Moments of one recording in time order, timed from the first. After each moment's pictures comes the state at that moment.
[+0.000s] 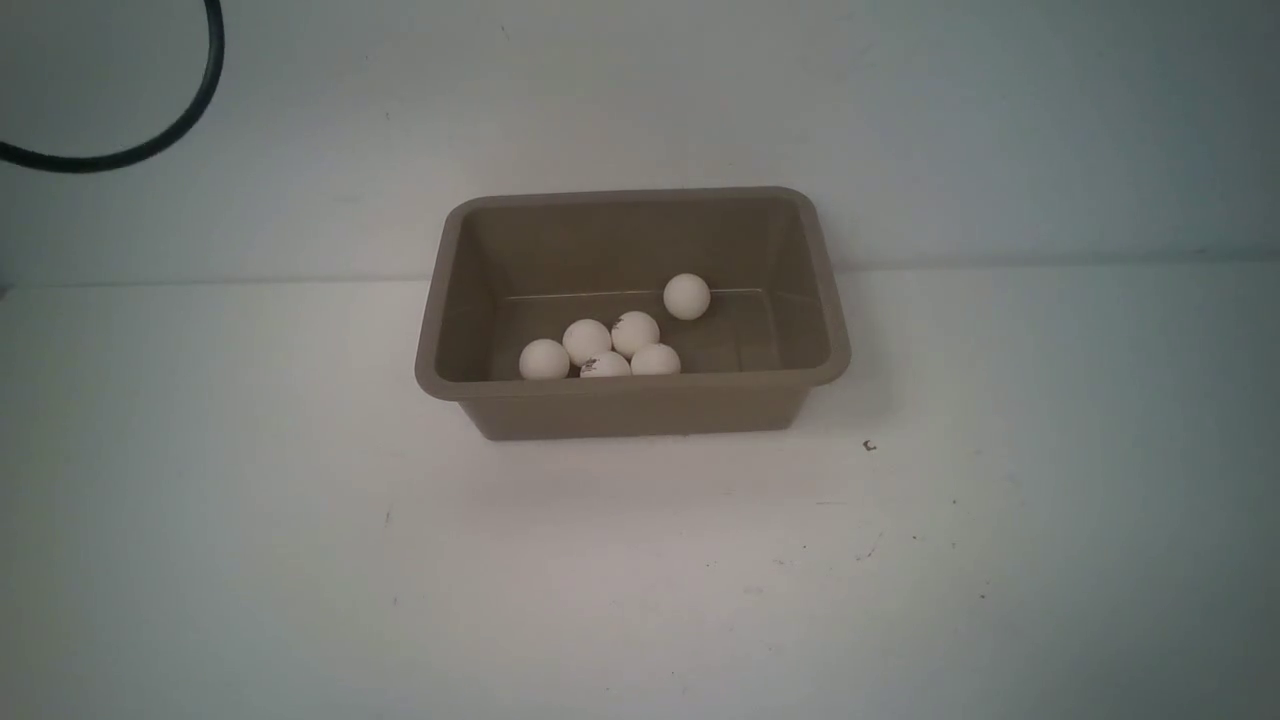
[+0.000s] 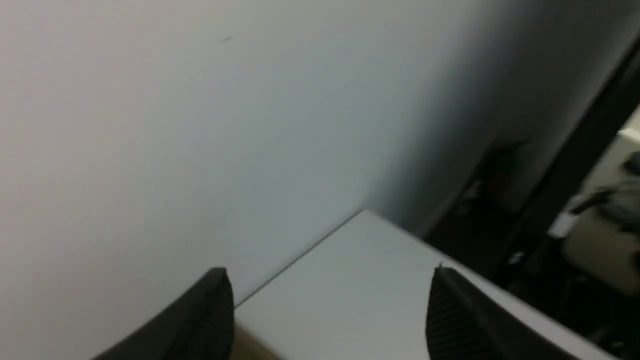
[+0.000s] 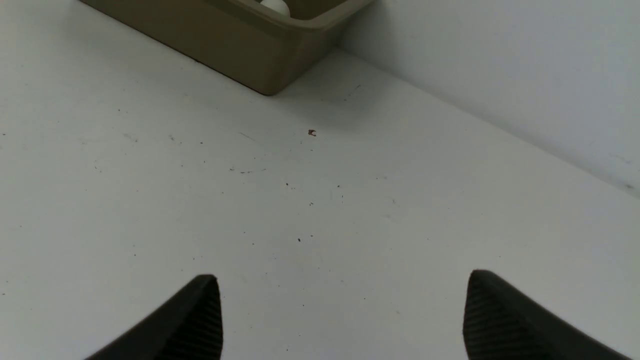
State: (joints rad) right arm 0.11 -0.01 0.01 0.45 0.51 -0.80; left arm 0.14 1.62 -1.68 -1.44 1.18 1.11
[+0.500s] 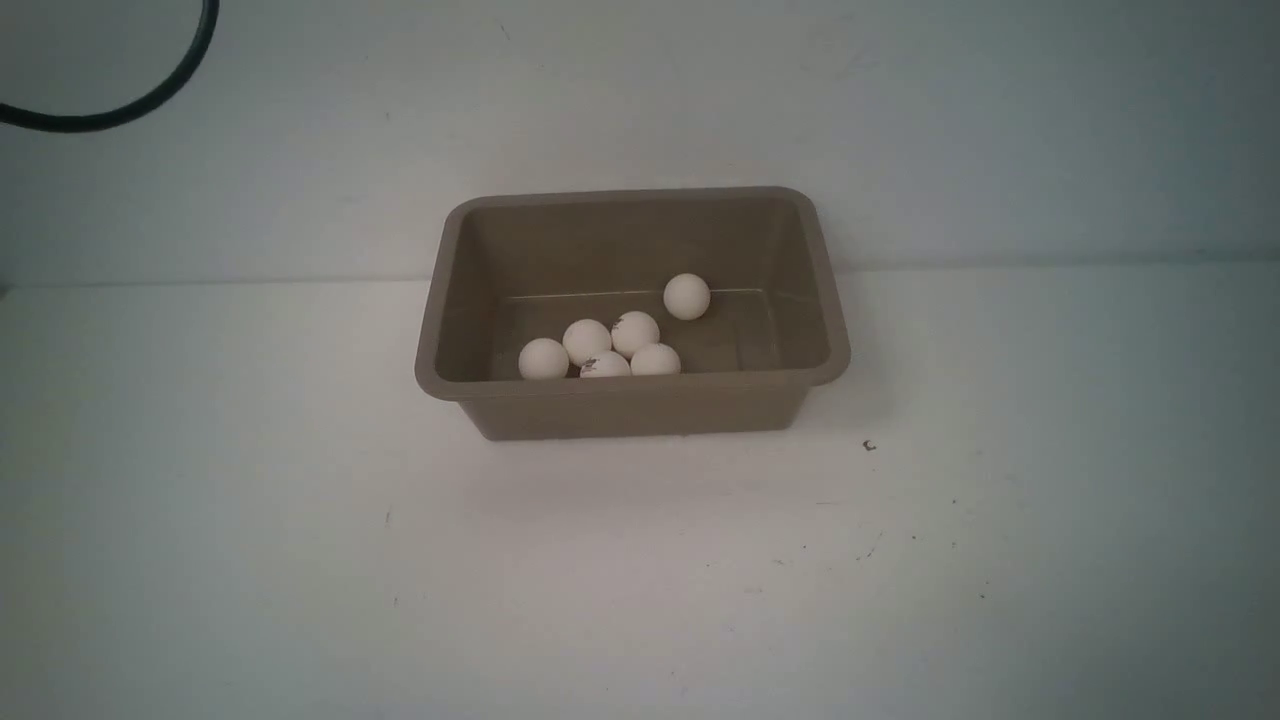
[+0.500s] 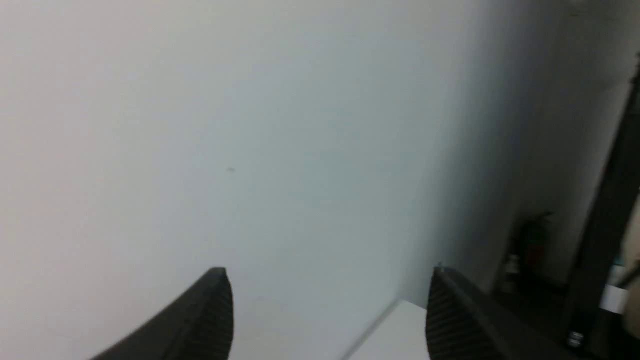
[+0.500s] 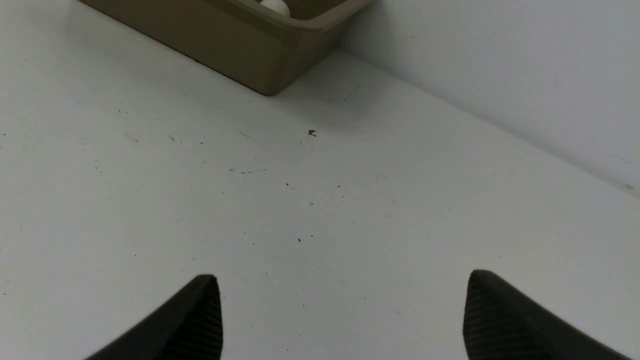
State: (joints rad) right arm 0.11 -0.01 0.01 0.45 0.51 -0.80; left arm 0.13 1.62 -1.69 -1.57 1.00 1.30
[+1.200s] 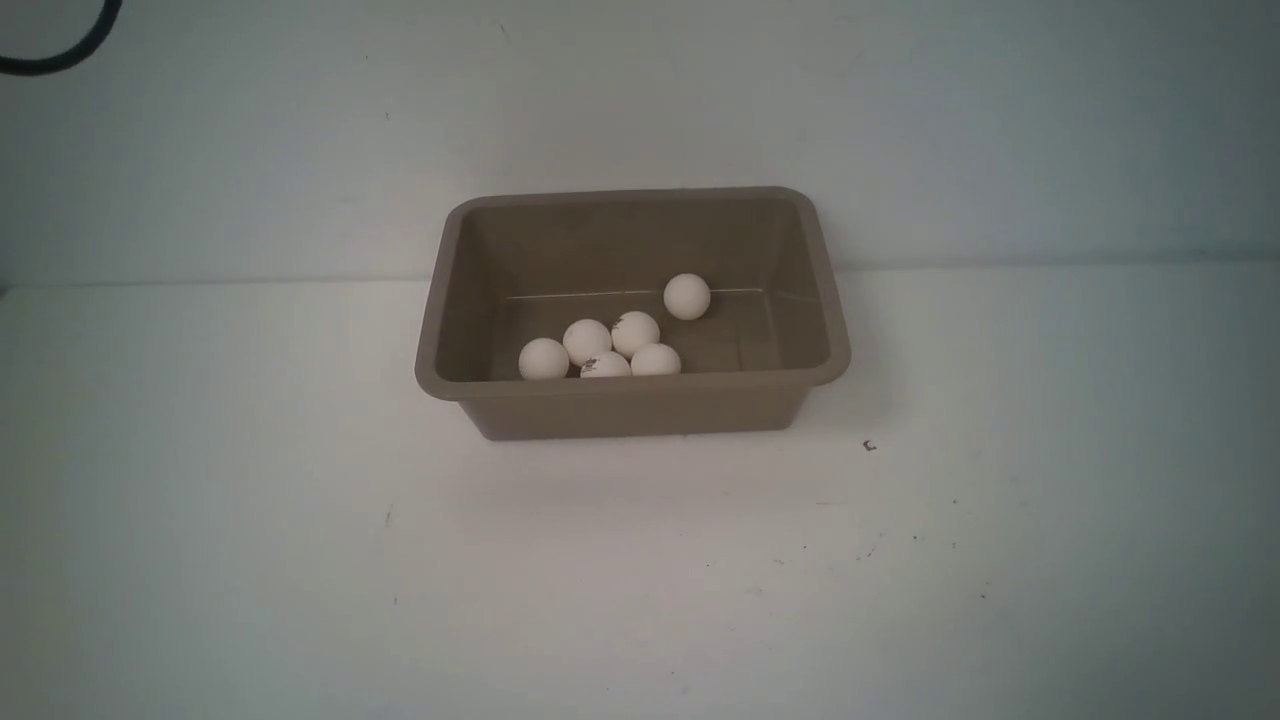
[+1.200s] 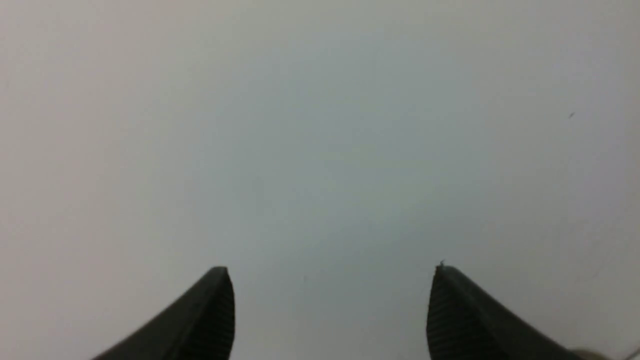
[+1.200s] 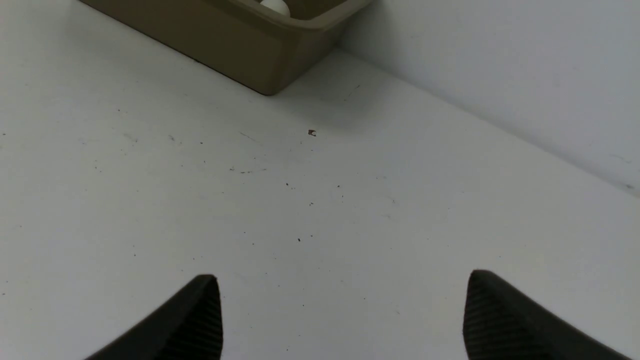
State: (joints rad) right arm 0.11 -0.01 0.01 0.45 0.51 -0.80; left arm 0.13 1.62 -1.83 -0.94 0.63 1.03
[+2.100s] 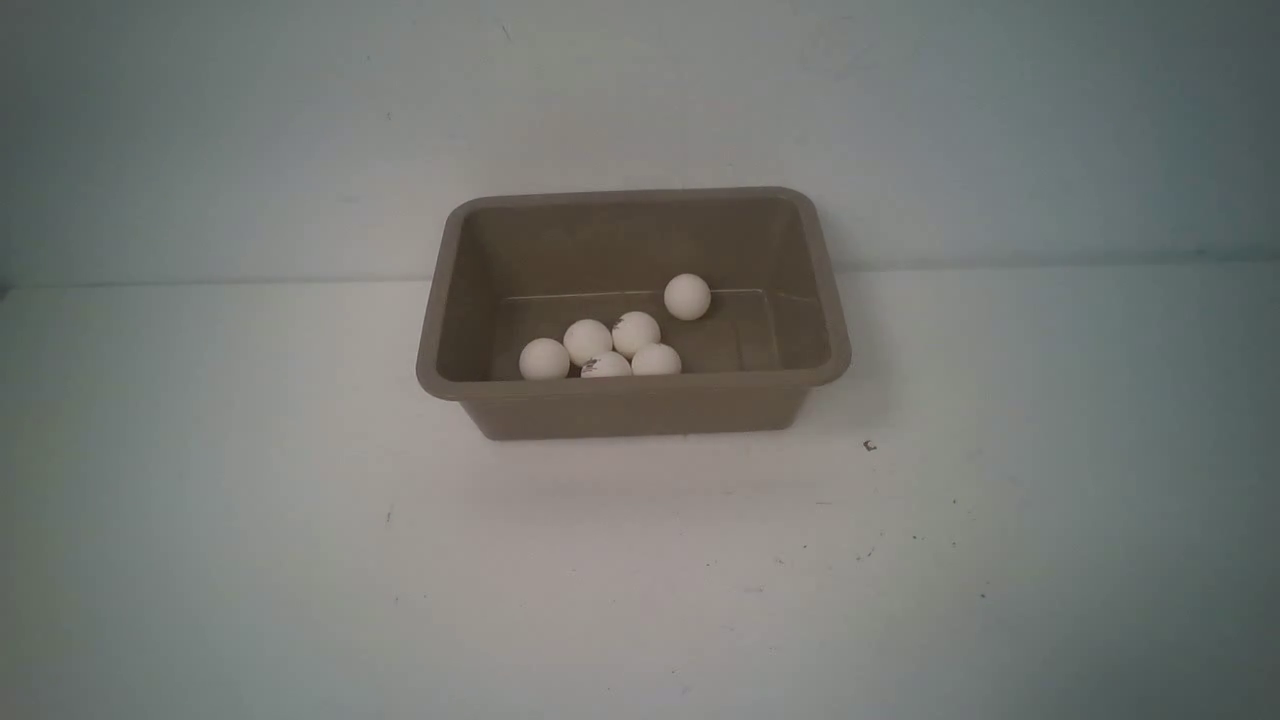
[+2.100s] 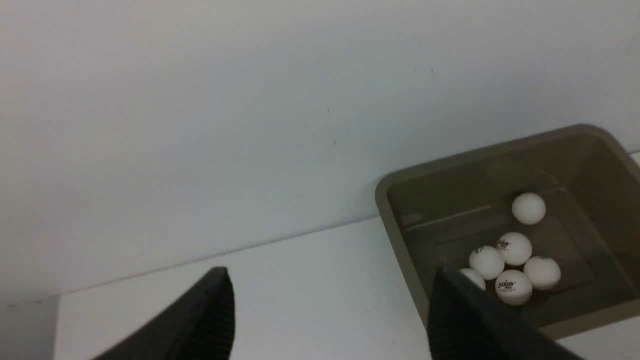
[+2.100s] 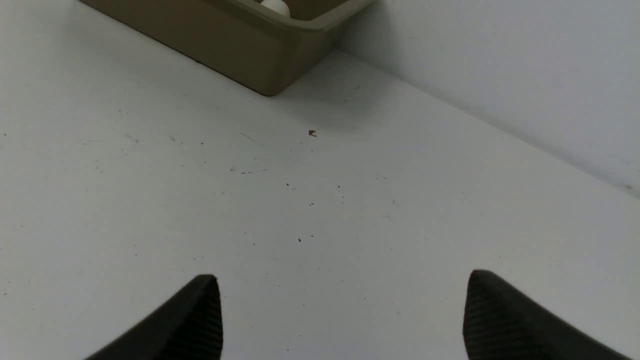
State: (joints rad) right arm 0.11 -0.01 0.01 0.45 0.51 -0.80; left arm 0.20 1.28 -1.69 -0.38 1.02 0.44
